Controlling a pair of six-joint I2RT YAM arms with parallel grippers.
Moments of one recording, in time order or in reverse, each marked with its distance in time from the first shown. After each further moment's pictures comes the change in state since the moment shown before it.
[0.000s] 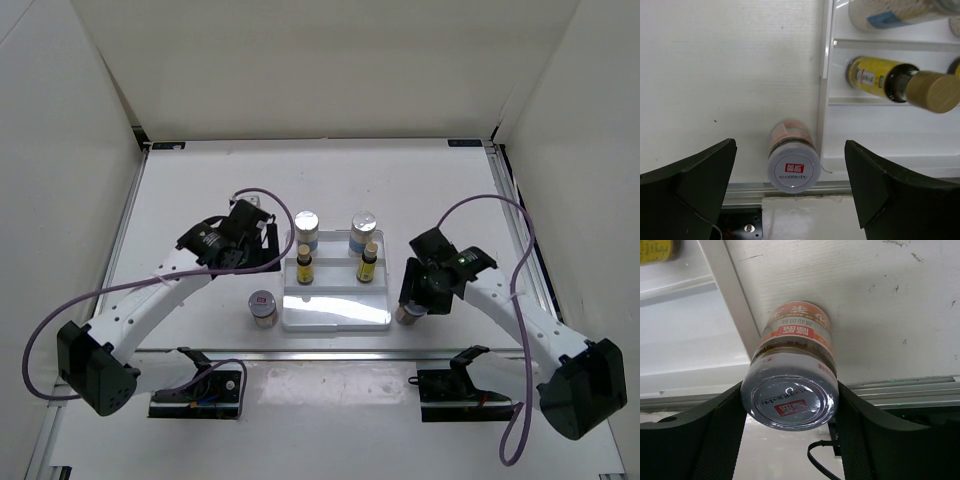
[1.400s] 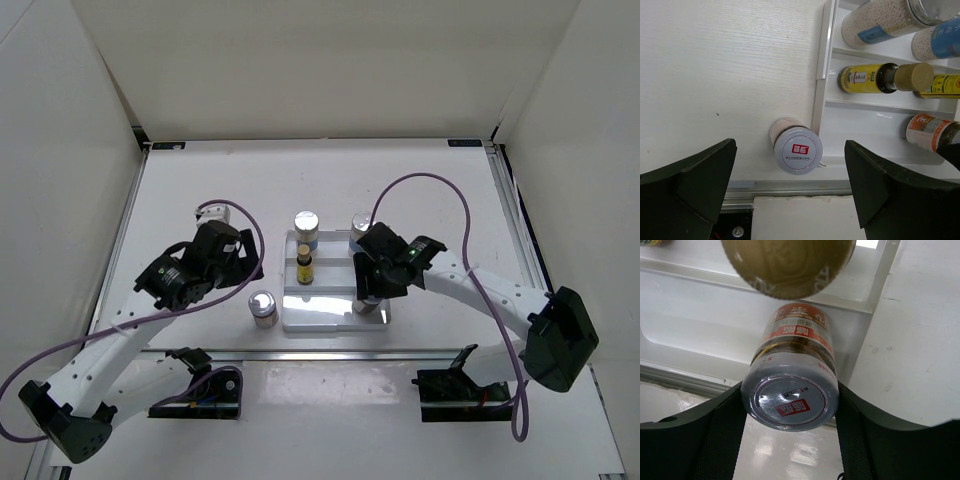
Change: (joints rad) left arm 0.002 -0.304 -0.132 -0.004 -0.039 -0.096; right arm 0.301 0.227 0.182 0.171 0.015 -0.077
